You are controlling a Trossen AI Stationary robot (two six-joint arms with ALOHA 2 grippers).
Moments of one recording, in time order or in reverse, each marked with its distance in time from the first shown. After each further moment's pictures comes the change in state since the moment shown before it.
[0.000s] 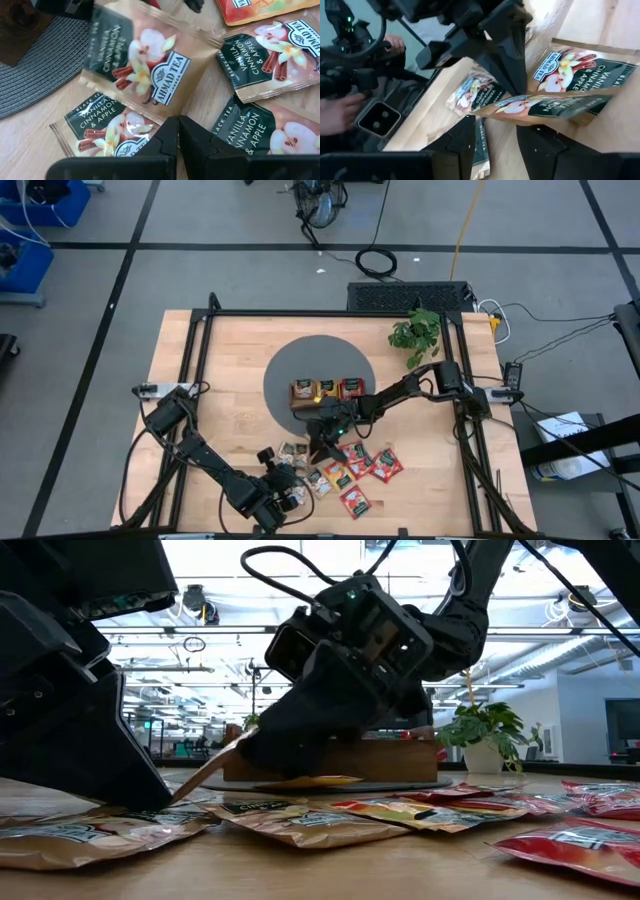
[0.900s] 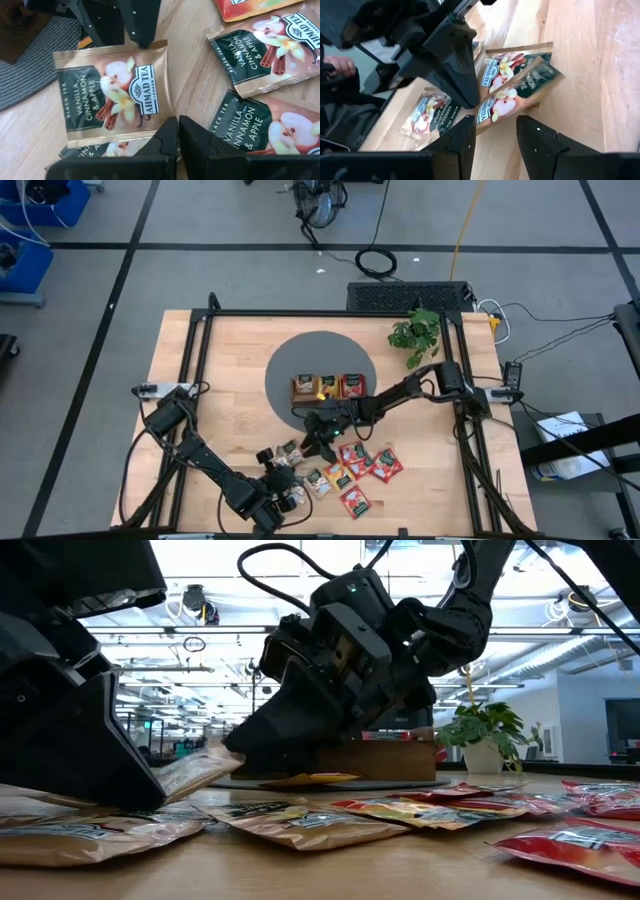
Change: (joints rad) left arm -0.009 0.001 -0.001 -0.003 -0.037 0.026; right arm 0.012 -0.002 0.001 -0.076 0.262 0.028
